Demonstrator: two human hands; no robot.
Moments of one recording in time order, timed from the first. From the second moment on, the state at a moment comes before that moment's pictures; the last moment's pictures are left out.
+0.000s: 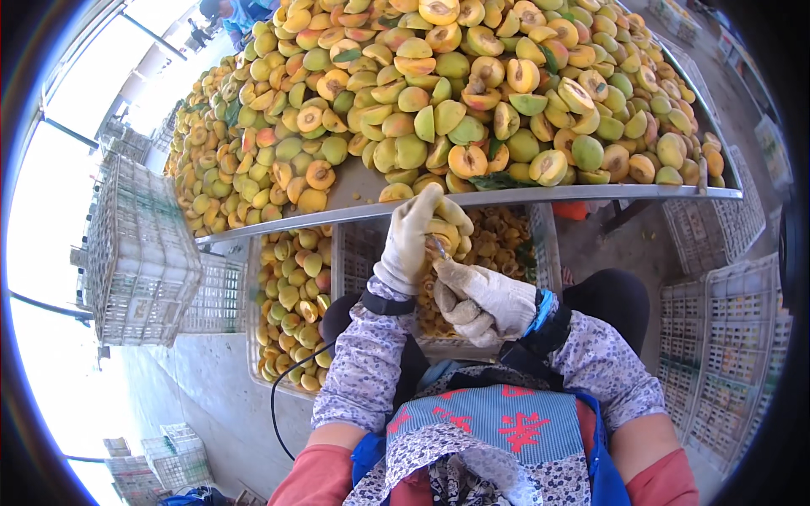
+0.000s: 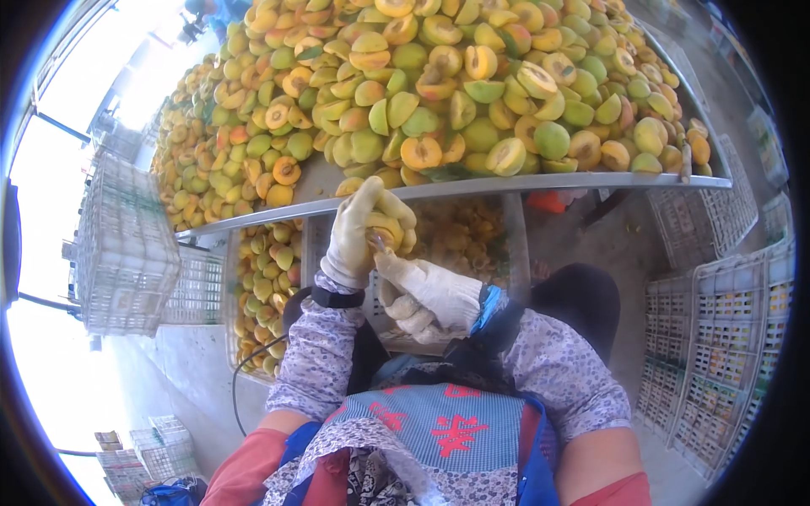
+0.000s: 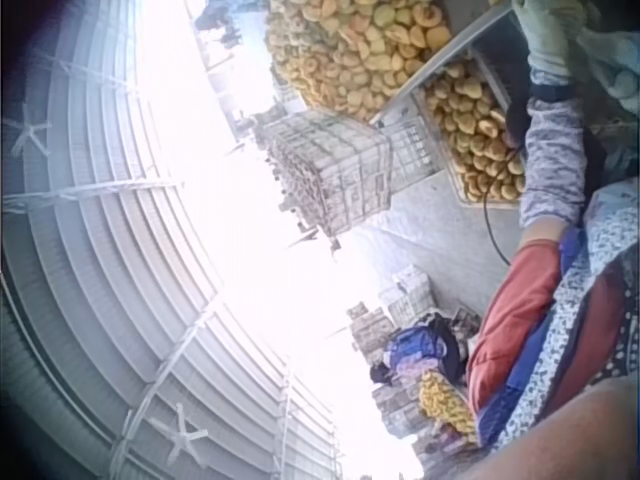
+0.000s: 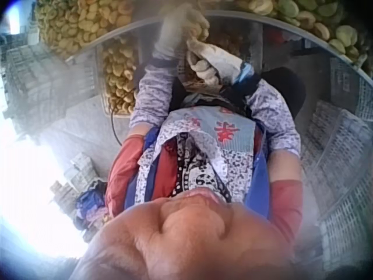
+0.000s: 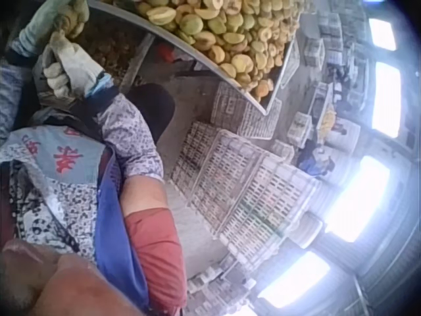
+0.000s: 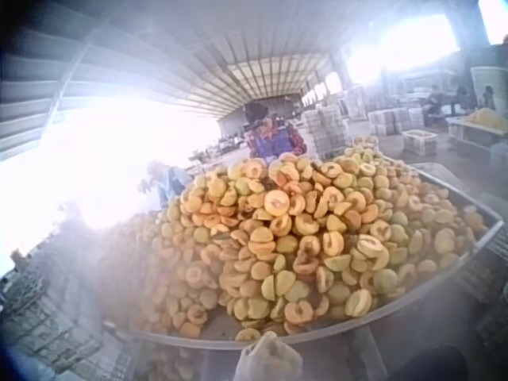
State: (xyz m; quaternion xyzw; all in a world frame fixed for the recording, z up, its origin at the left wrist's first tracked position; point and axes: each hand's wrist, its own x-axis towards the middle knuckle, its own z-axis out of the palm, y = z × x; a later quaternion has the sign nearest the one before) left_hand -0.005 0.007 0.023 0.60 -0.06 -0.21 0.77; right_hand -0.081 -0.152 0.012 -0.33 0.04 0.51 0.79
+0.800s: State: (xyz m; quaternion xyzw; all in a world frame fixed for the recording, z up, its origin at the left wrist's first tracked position) left_hand 0.011 0.005 -0.007 0.42 0.02 -0.04 0.91; right_hand -0.066 -0.153 -0.027 -0.89 -0.20 0.04 0.42
